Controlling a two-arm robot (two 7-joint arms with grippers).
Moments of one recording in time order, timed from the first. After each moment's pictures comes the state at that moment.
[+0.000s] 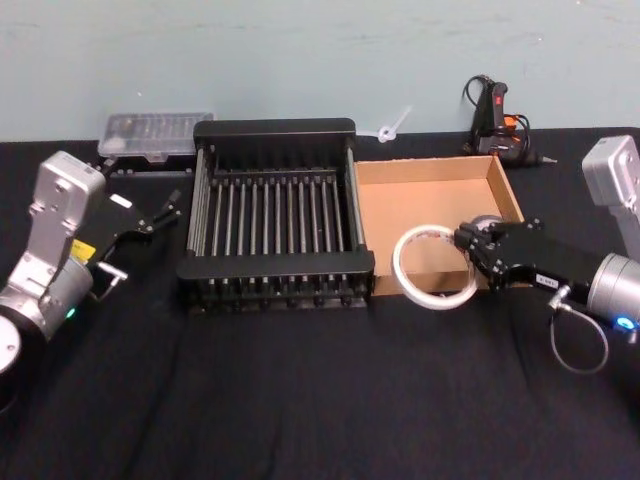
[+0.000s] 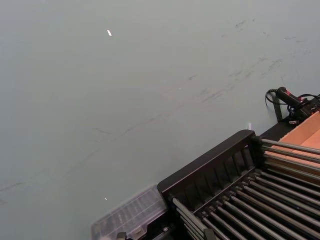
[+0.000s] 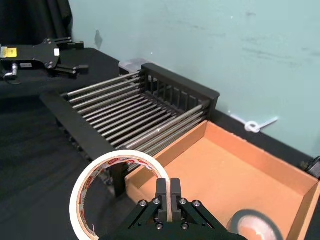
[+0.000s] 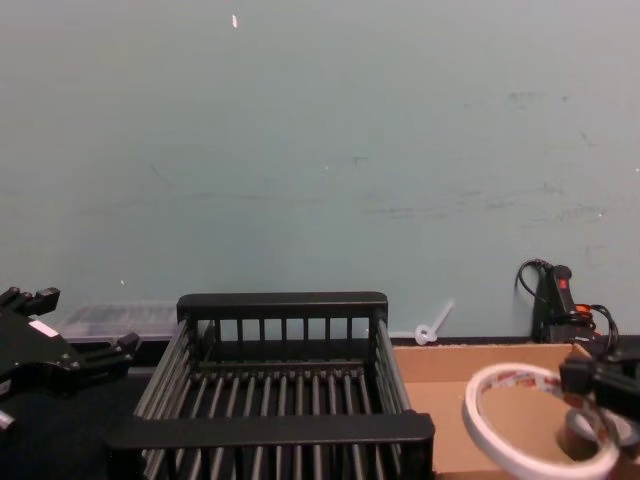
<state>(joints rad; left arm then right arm) -0.20 0.60 0.45 -1.41 -0.25 -0.12 0.03 0.20 0.66 -0.40 -1.52 0.49 0.10 0.55</state>
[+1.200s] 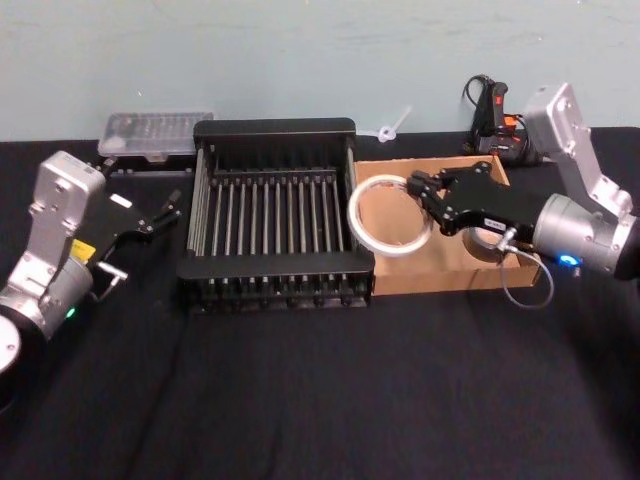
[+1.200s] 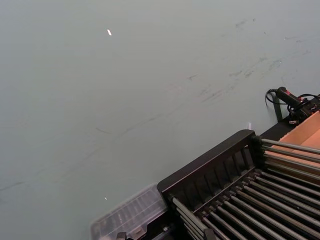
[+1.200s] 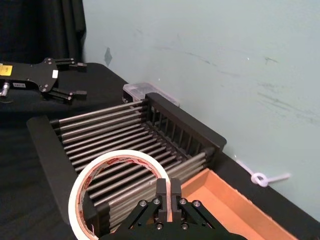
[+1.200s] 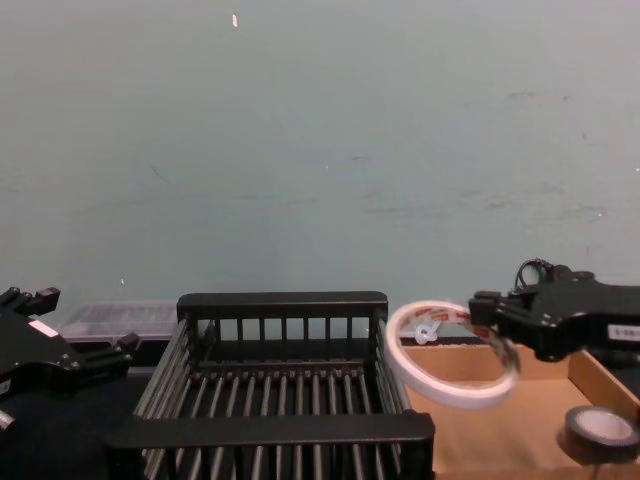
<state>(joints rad) -0.20 0.60 0.45 -1.41 -0.25 -0.12 0.03 0.45 0.51 -0.49 -1.29 0.39 0.01 0.64</state>
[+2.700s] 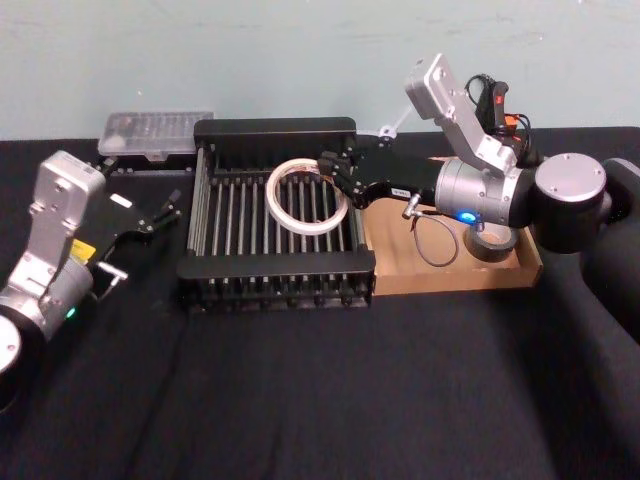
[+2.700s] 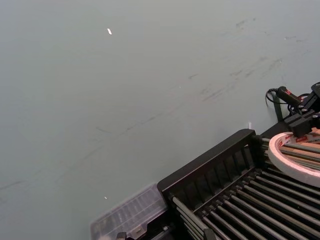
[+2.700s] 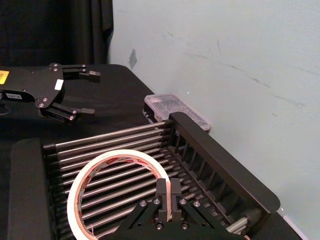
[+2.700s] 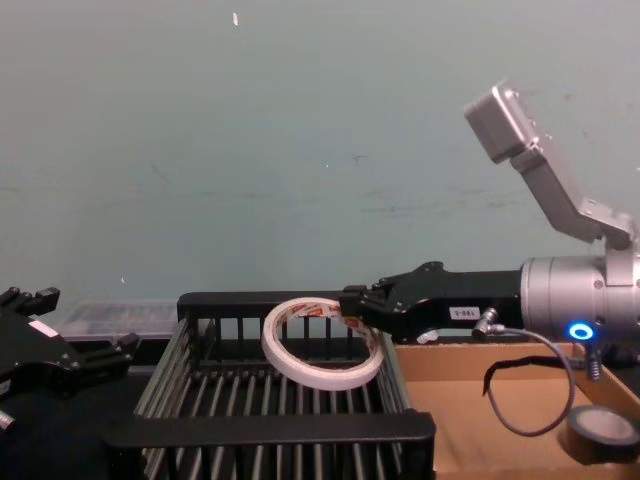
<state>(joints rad) -0.20 0.60 0.45 -1.41 -0.25 -0.12 0.03 0.75 0.23 -0.62 -0.82 0.30 -0.13 0.76</state>
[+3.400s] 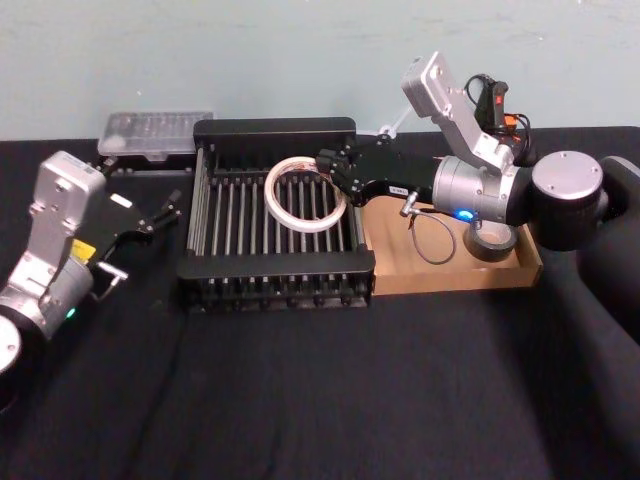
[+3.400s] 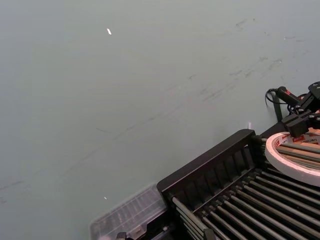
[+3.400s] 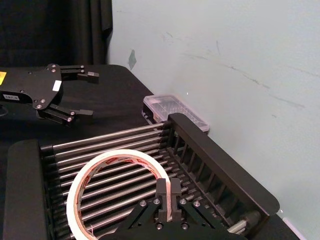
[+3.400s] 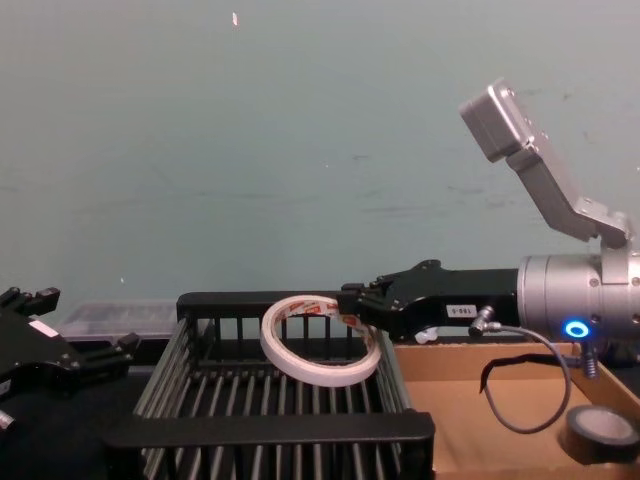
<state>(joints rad) -0.20 0.60 0.45 -1.41 -0.25 -0.12 0.03 0.77 0.22 -0.61 -0.79 0.29 -0.13 0.76</state>
